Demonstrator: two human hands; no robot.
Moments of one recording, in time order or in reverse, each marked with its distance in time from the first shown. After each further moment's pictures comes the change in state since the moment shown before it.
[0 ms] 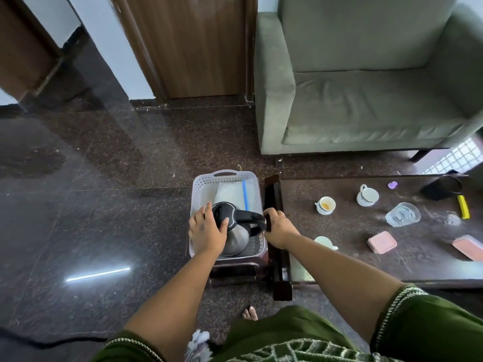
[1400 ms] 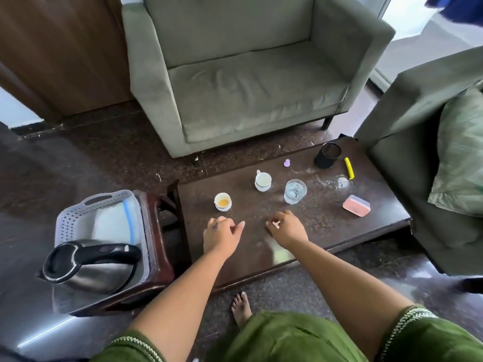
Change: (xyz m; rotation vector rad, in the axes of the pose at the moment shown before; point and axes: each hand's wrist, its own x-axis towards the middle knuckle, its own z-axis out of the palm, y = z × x) left_hand -0.095 0.312 0.206 0.101 -0.327 0.383; right_hand -0.062 0.344 -0.143 0.211 0.337 0.296
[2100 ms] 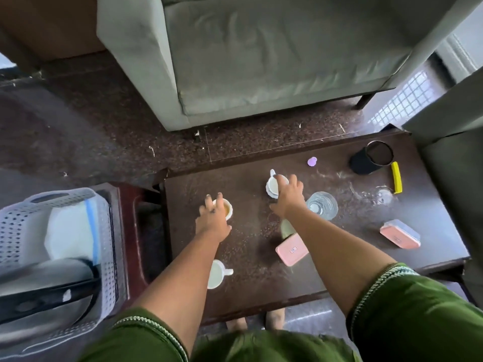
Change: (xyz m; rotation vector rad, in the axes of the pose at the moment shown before) left_hand 0.190 -0.040 0.073 0.141 -0.289 -0.203; right_hand 0.242 -0.002 0.044 -0.344 -0.114 -0.031
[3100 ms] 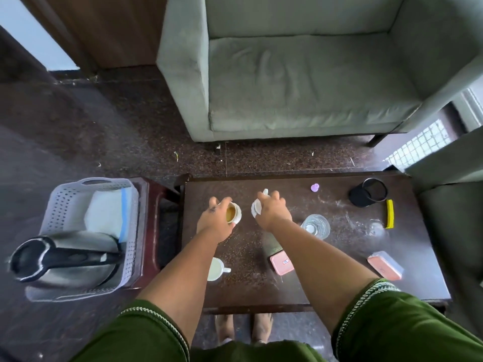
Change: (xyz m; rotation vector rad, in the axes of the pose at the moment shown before) left_hand -0.073 0.012 -0.065 -0.139 0.191 0.011; right_hand -0.066 -0.068 -0.062 -0.105 -0.137 -0.191
